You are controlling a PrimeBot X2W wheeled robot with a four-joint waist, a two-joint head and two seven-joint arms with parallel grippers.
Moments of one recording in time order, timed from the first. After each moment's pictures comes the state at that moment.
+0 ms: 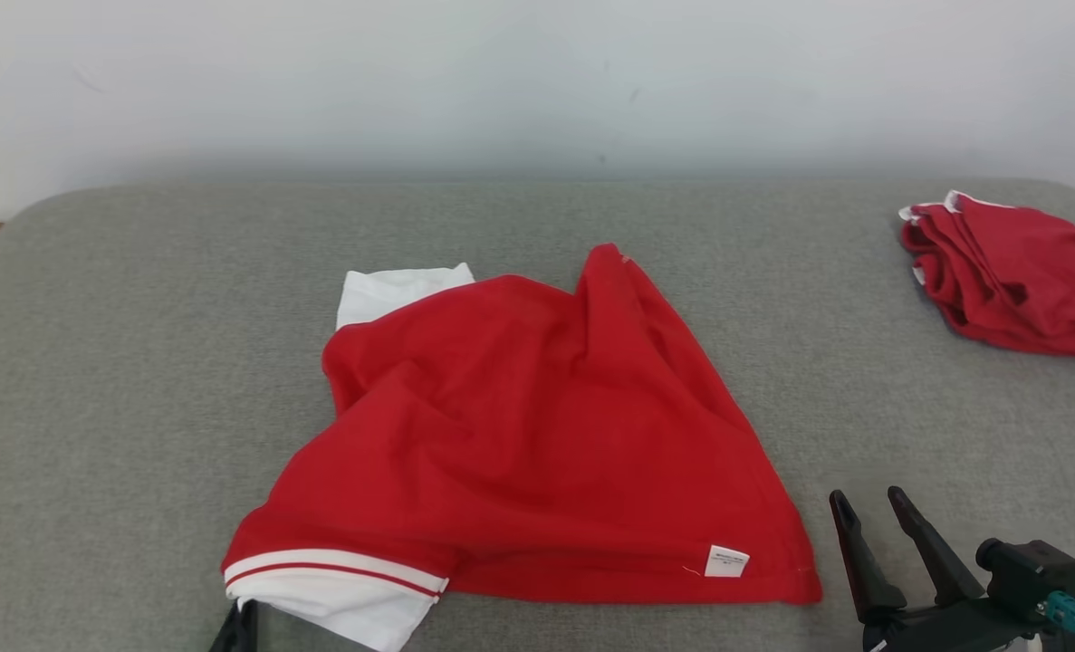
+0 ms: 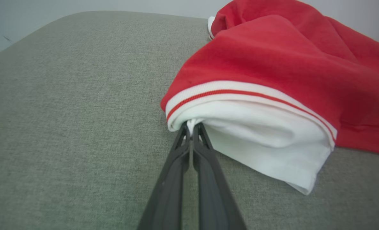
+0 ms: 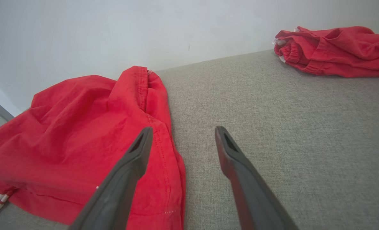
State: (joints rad) left arm -0.10 0.08 0.05 0.38 -0.10 -0.08 -0.26; right arm -0.10 -0.39 0.42 0.23 0.58 0.13 -0.26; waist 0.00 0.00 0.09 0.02
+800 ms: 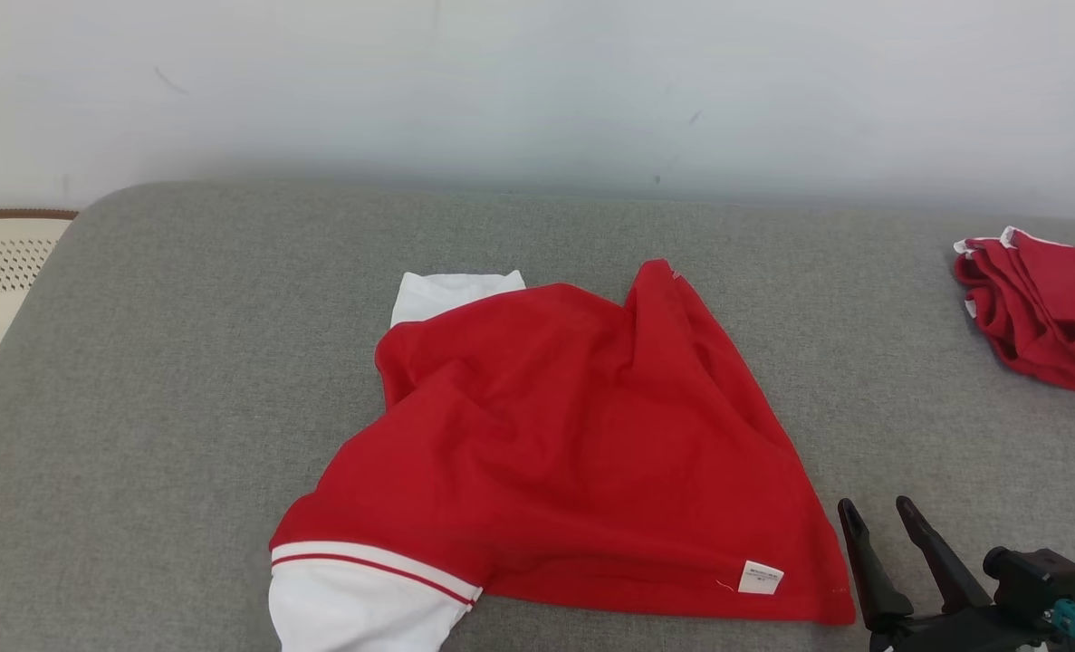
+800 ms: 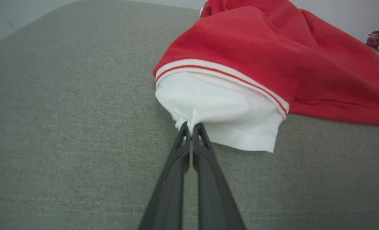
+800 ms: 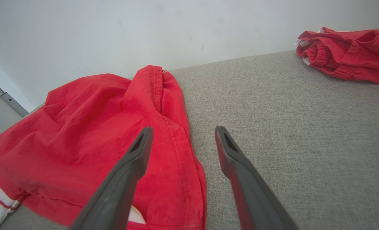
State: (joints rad) left arm 0.12 0.07 -0.03 0.09 -0.10 -0.06 -0.17; right arm -0.08 -0.39 0.41 0.24 0.59 0.13 -0.26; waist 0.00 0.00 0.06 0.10
